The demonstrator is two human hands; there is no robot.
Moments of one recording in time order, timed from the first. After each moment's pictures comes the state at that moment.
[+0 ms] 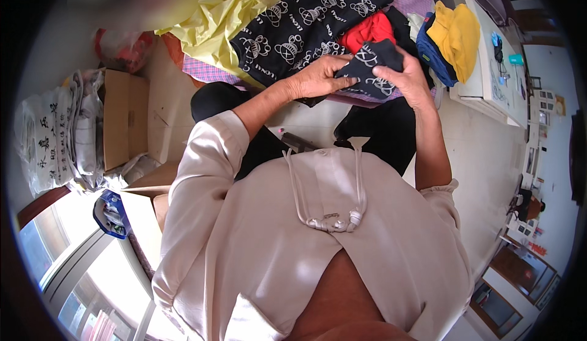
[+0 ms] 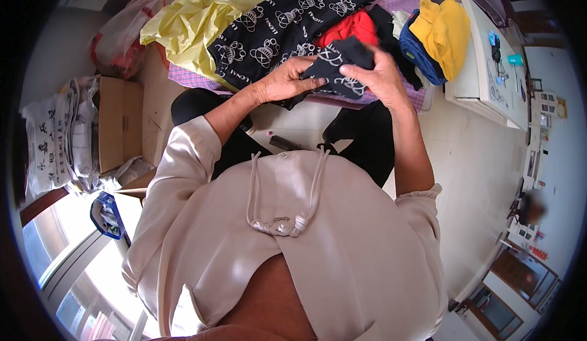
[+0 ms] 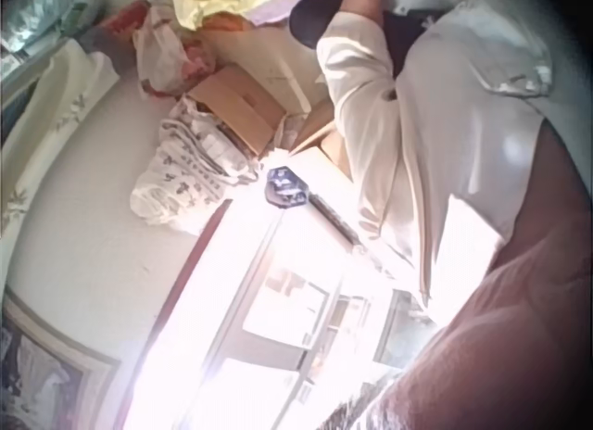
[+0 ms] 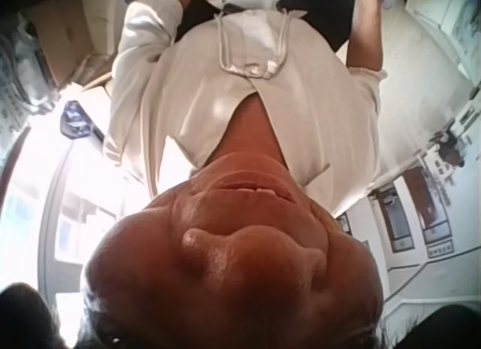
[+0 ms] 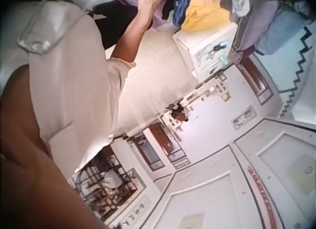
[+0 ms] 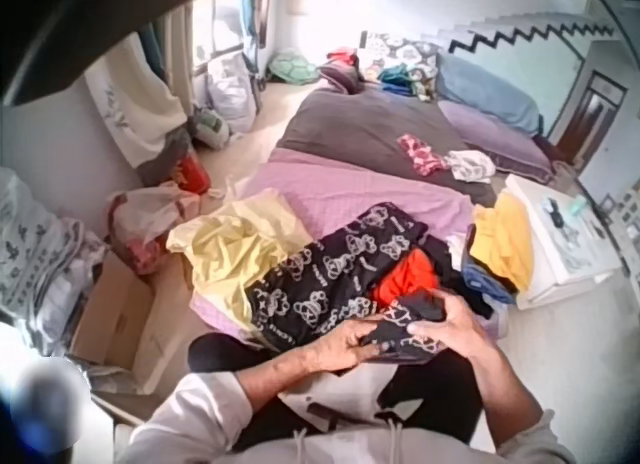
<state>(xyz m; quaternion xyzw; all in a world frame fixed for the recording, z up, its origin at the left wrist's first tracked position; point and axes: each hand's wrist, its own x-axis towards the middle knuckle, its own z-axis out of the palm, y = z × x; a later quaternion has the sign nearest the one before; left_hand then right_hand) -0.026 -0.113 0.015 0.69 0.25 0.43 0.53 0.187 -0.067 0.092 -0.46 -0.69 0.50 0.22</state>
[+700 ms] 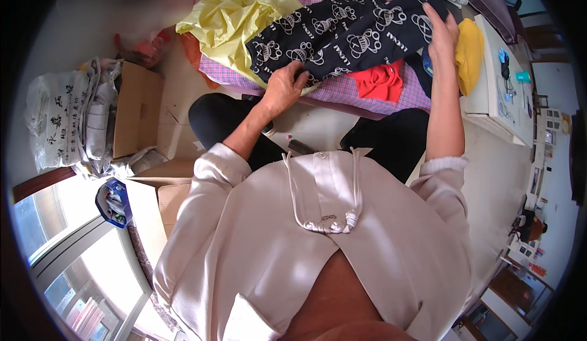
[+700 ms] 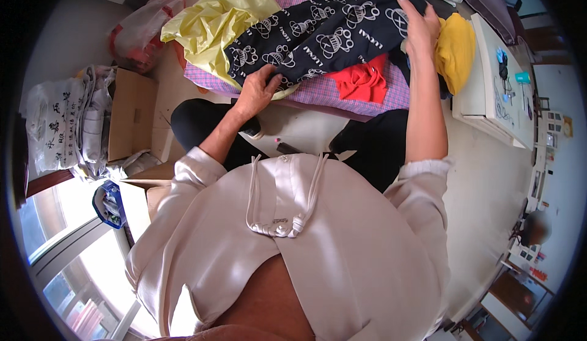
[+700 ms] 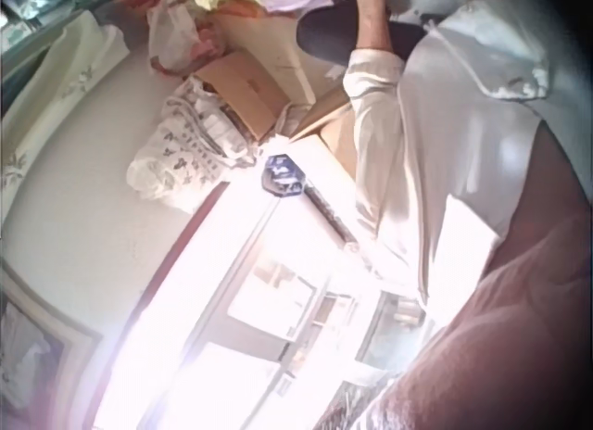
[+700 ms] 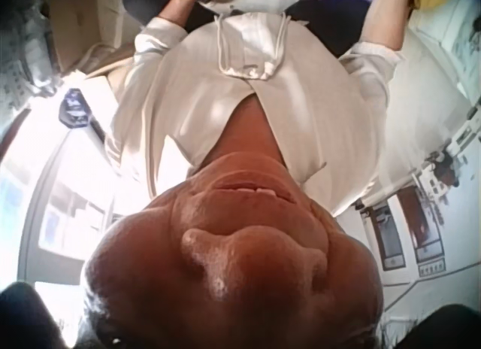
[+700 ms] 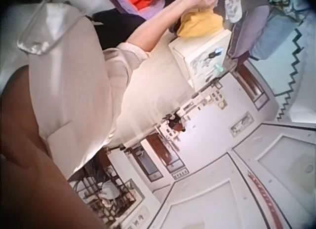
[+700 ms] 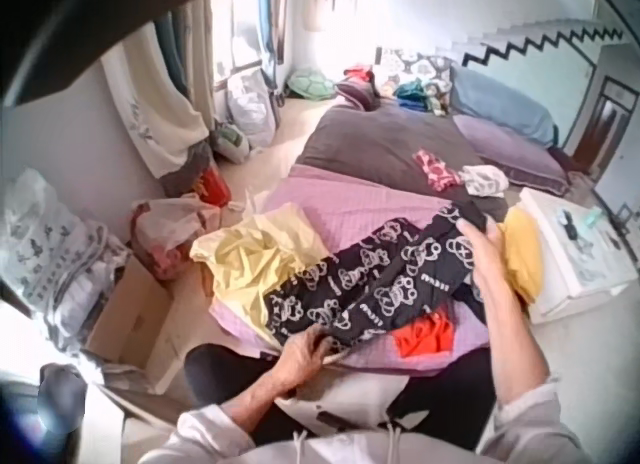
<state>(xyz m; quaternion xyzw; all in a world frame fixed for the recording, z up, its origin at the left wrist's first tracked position) -0.073 -0.161 -0.020 0.61 0.62 0.42 0.24 0.186 0.059 0.119 -0.41 -0.55 0.44 0.58</state>
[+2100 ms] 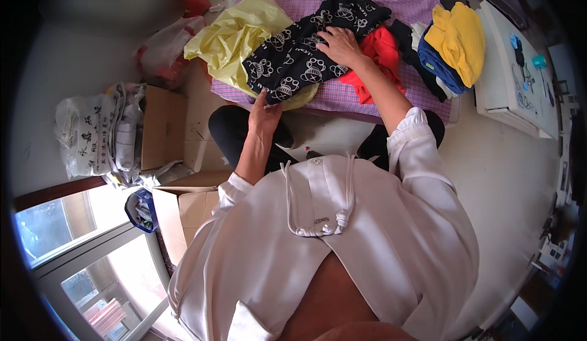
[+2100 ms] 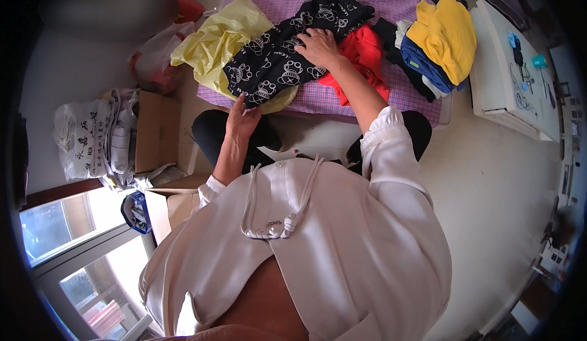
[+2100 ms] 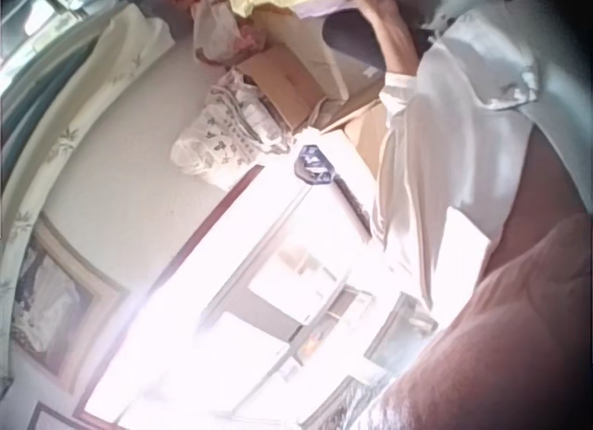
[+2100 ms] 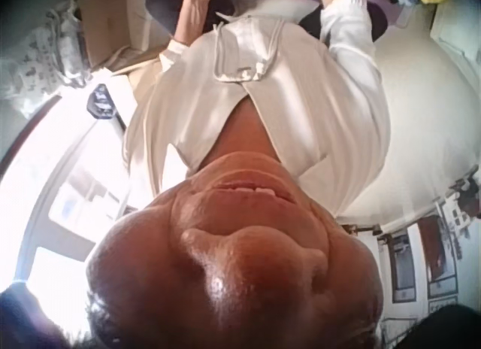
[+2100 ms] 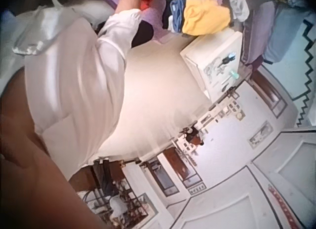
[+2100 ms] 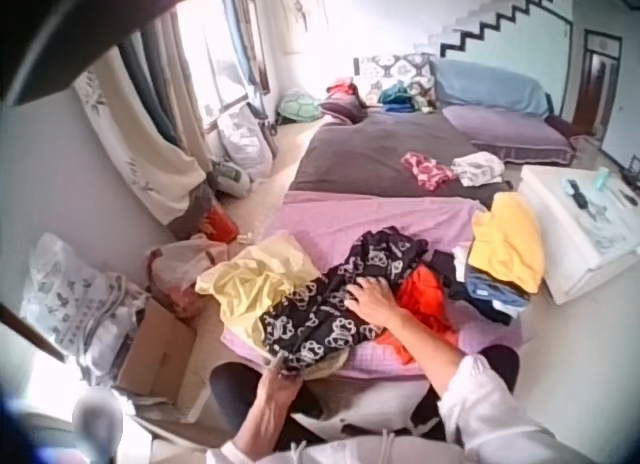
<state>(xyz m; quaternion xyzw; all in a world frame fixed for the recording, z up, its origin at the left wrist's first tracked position) -0.091 -0.184 -0.061 -0.16 0.35 0.72 0.57 0.088 0.050 -0.050 -0.36 -0.91 0.05 0.18</state>
